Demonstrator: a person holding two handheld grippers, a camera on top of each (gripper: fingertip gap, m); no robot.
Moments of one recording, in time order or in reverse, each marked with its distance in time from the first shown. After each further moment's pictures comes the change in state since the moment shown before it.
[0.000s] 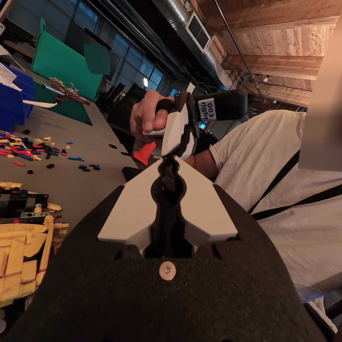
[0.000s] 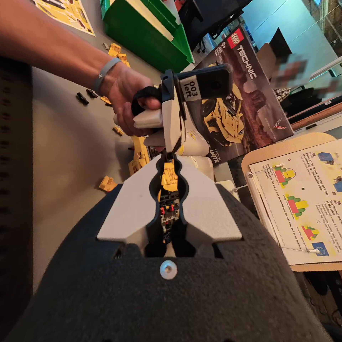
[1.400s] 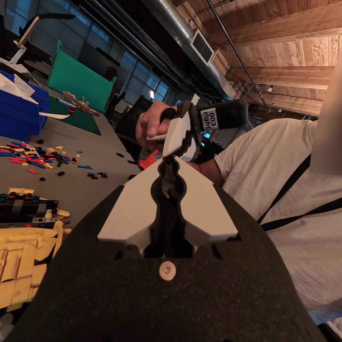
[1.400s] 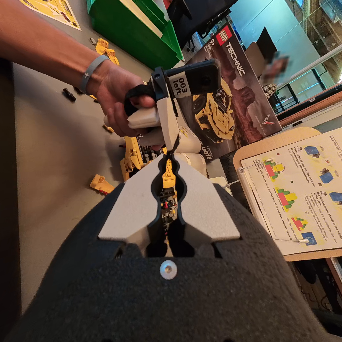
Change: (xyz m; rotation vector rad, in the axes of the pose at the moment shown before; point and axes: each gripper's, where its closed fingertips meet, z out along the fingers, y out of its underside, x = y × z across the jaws) left arm -0.008 -0.008 0.000 0.060 -0.031 0.020; right arm 0.008 0.007 -0.002 -0.003 0.057 0.000
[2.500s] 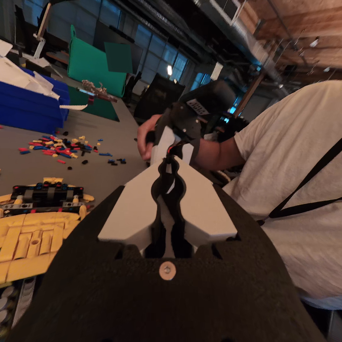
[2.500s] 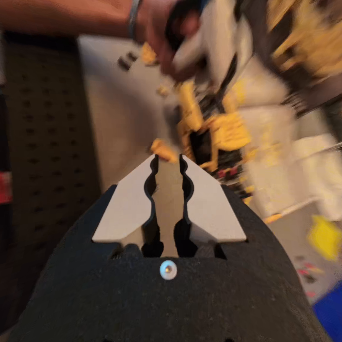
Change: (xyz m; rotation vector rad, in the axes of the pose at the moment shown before) left arm -0.004 0.010 -0.005 -0.122 -0.102 0.118; right arm -0.067 0.053 -0.012 -0.179 -0.357 0.290
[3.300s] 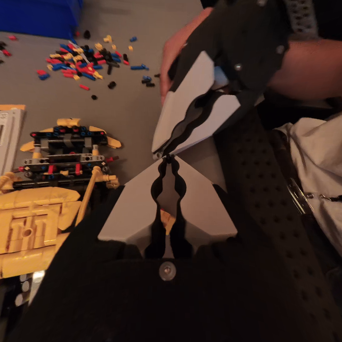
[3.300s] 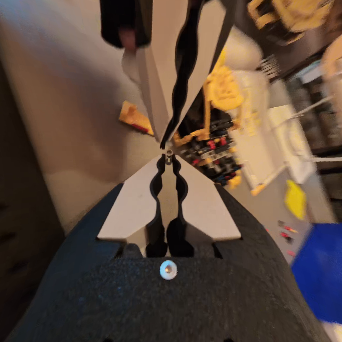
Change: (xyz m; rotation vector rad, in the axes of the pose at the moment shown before) left arm -0.051 0.100 0.037 -0.598 -0.375 0.155; right arm 0.018 0.057 0.031 -0.072 0.268 -0.035
